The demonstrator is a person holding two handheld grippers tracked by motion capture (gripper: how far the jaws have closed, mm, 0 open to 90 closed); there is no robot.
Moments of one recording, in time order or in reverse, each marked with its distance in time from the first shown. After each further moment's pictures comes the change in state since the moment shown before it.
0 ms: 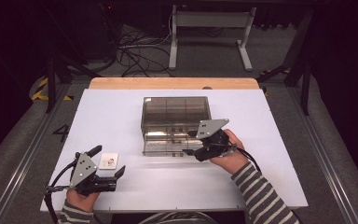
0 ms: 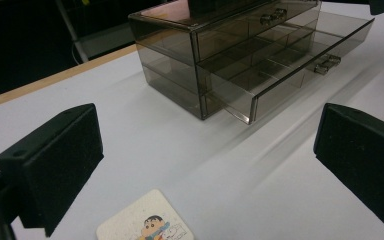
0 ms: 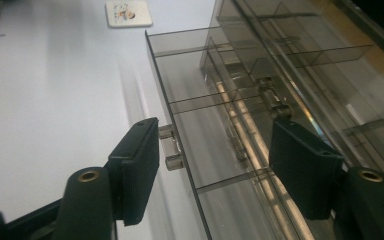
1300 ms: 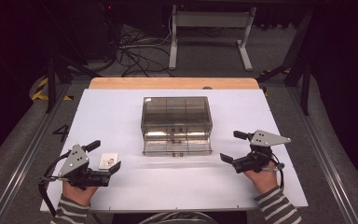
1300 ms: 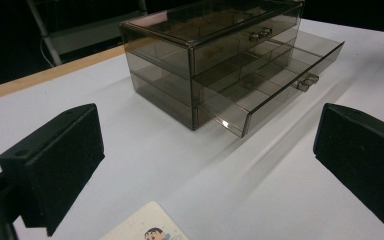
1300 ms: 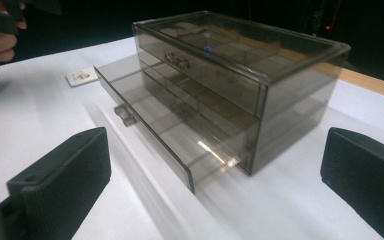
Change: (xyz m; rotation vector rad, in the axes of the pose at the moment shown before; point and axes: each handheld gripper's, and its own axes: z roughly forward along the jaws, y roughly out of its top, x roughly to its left) left arm 0.023 0.013 -0.004 0.003 -0.113 -0.039; right arm 0.001 -0.108 -0.074 -0.310 -0.184 0.329
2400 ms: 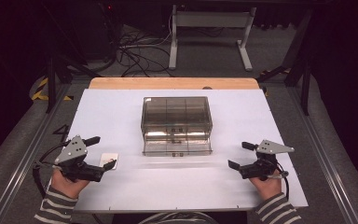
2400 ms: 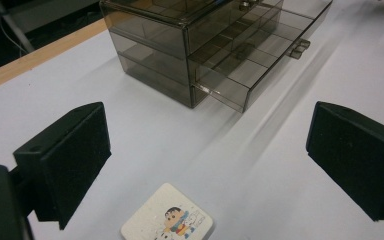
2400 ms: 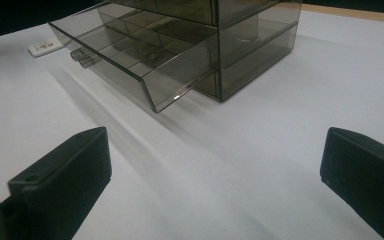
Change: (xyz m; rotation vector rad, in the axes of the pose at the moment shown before) left arm 0.026 0.024 -0.003 0.164 -0.100 0.099; right arm -0.015 -0.050 -0.009 0.072 -0.064 0.121
